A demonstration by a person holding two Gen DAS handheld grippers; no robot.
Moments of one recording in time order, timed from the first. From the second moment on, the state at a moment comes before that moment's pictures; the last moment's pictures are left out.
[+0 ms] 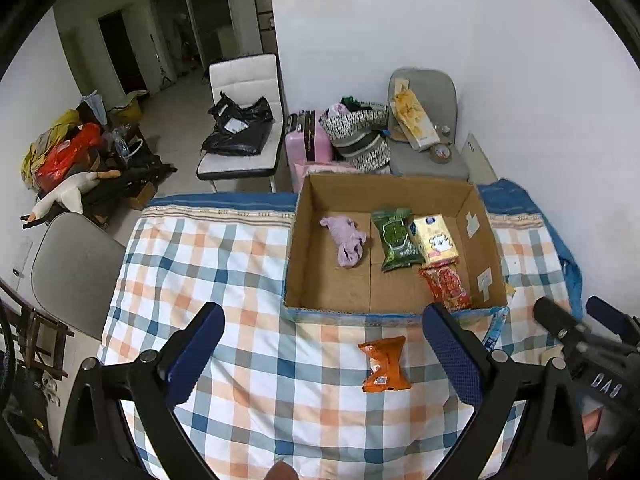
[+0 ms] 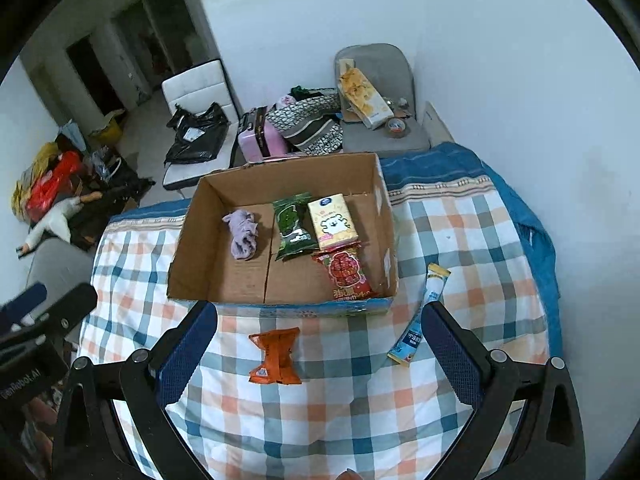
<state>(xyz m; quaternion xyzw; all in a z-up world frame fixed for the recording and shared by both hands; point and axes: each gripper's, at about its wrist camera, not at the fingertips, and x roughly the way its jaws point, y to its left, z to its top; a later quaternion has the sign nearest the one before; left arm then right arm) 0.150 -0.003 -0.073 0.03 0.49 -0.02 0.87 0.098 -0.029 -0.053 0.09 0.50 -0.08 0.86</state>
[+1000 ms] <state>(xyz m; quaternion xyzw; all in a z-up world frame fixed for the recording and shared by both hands) 0.194 -0.093 -0.365 0.01 0.74 -0.08 0.67 0.136 -0.200 -0.348 0.26 0.66 -0.18 0.68</state>
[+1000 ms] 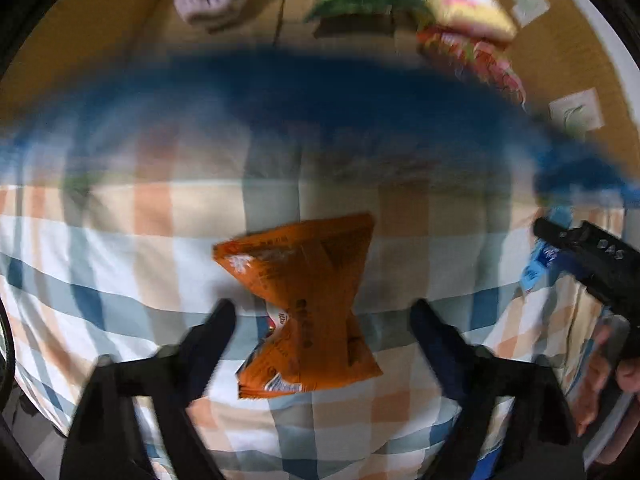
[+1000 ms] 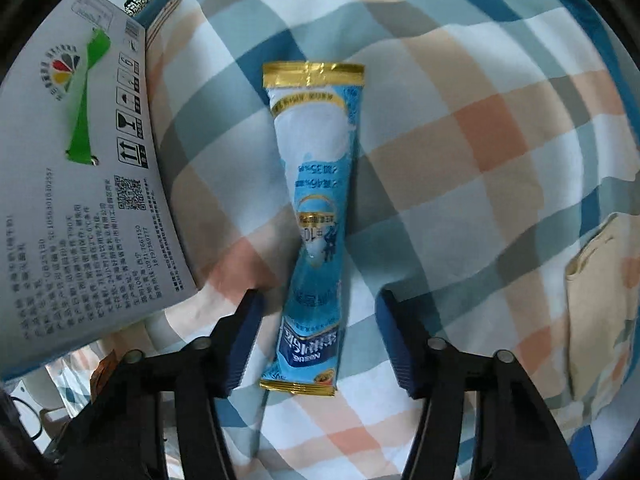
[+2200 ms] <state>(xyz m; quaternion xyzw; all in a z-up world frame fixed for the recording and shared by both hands) 0.103 -0.085 -0.324 0.04 0.71 -0.09 0.70 0.054 -0.060 -0.323 0.11 0.73 -0.09 0.66</state>
